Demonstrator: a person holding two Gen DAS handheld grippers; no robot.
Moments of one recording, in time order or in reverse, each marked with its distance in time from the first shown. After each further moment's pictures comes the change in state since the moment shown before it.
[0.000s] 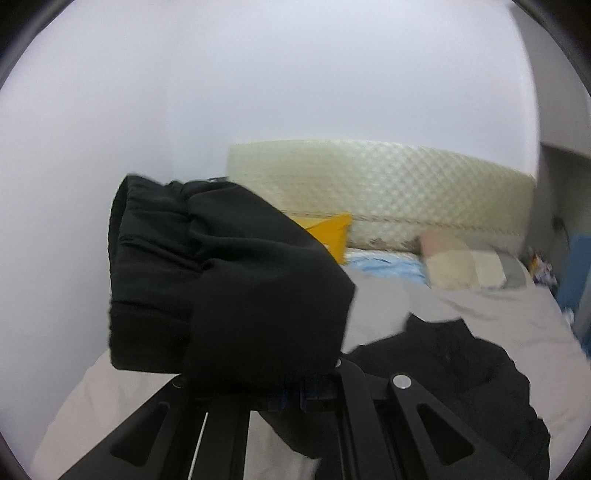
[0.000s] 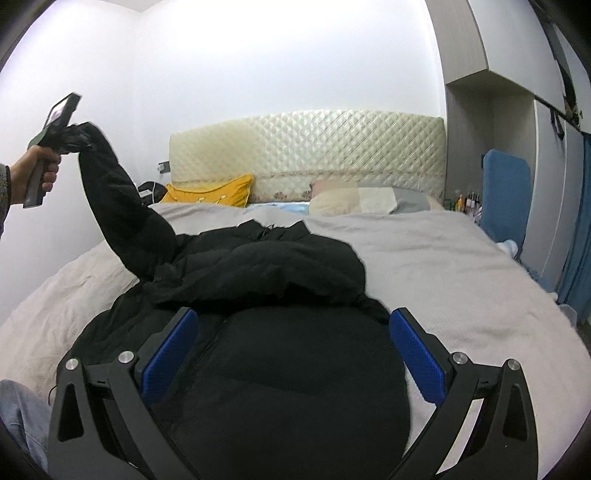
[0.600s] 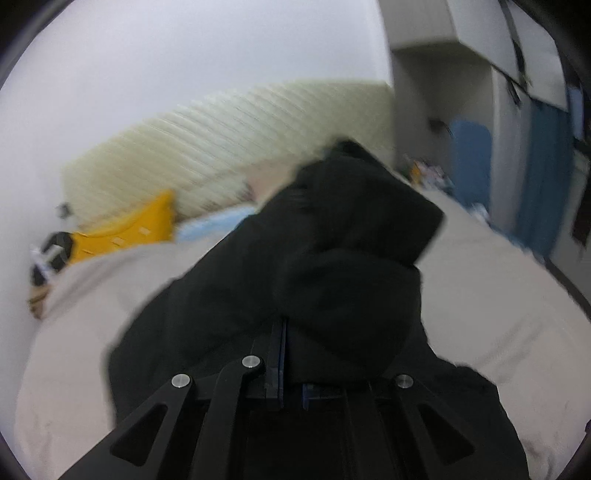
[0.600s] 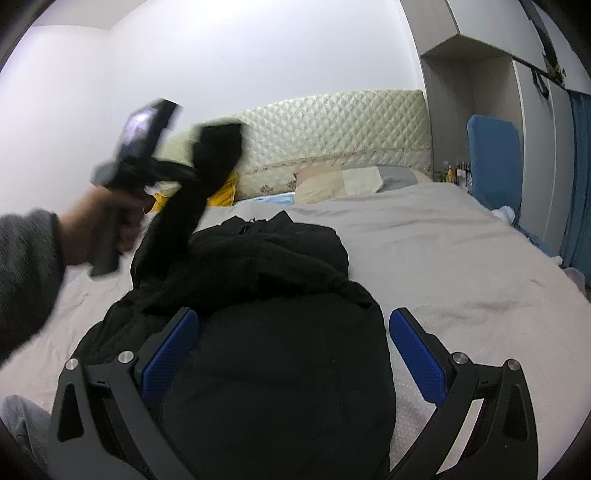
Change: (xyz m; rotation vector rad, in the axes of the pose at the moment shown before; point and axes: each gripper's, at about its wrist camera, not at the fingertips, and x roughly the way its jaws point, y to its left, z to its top) left arm 0.041 -0.340 -0.118 0.356 0.128 -0.382; right arm 0.011 -0.049 -0.014 0.125 0.045 0.015
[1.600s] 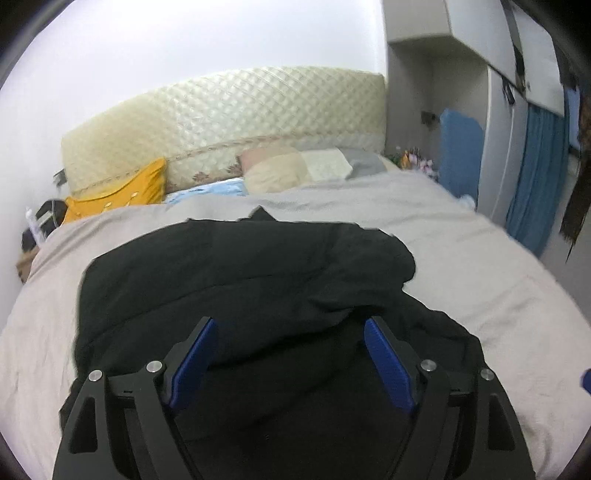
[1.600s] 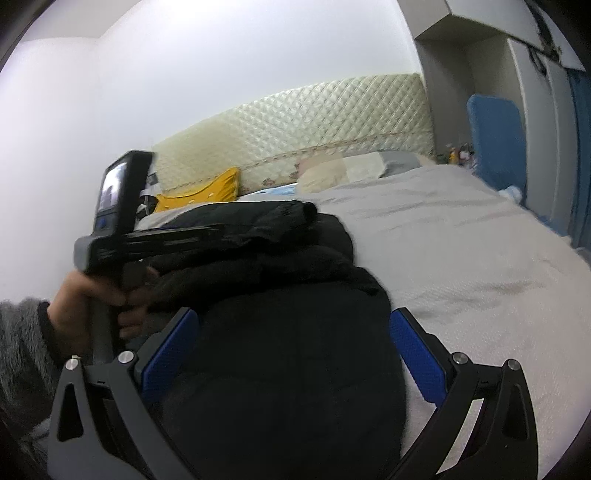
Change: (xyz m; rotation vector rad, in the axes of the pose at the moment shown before) left arm -0.028 0.006 -0.078 -0.118 -0.022 -0.025; right arm 0.009 -0.006 -0.002 0.068 0.040 0.071
